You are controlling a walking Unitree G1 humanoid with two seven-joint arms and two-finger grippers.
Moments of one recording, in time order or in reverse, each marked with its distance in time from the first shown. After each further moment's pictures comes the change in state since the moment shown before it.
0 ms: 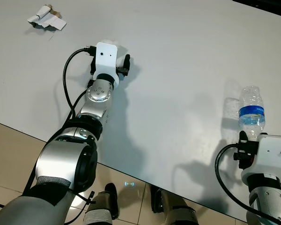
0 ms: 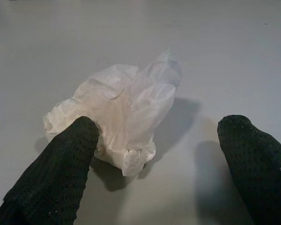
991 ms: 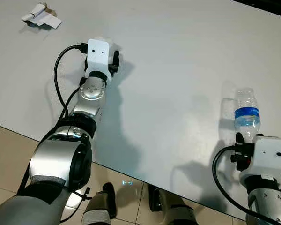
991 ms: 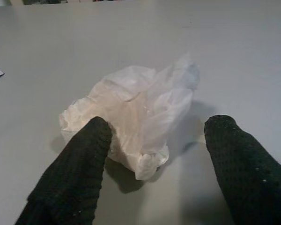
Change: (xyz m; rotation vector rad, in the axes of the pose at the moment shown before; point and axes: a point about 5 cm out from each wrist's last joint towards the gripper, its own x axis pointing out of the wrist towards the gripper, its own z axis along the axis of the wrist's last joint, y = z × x) left arm 0.001 0.018 0.002 0.038 -0.001 0.053; right arm -0.002 0.003 -0.002 -0.022 0.007 0.035
